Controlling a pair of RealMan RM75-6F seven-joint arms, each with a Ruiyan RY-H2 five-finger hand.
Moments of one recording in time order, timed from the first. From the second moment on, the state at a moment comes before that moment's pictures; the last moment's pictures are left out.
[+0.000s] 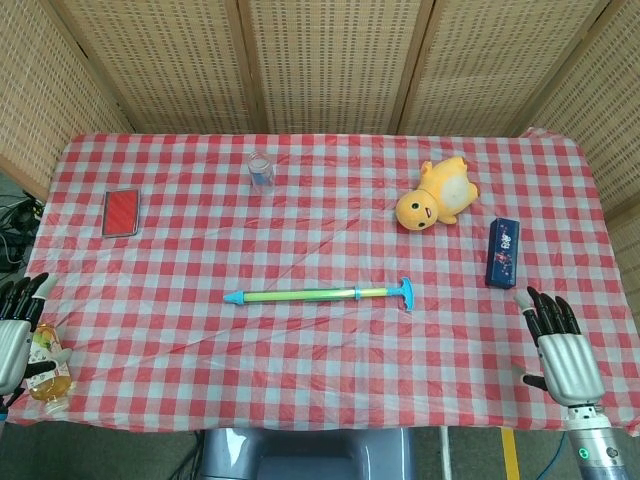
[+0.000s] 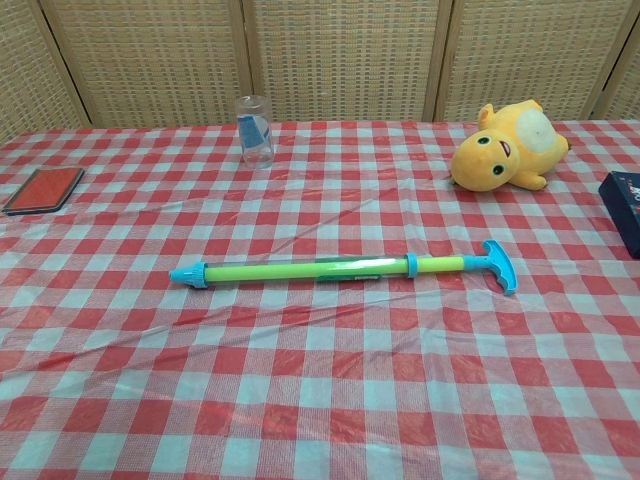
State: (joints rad) left arm -0.09 -1.10 -0.03 -1.66 1.49 1.47 0.10; right arm 0.10 -1.20 0.04 -1.61 -1.55 1.46 -0.14
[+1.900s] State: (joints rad) left arm -0.15 -1.16 -0.07 -1.56 1.38 1.36 0.01; right arm 0.72 -1.72 0.28 -1.32 -0.89 0.95 -0.67
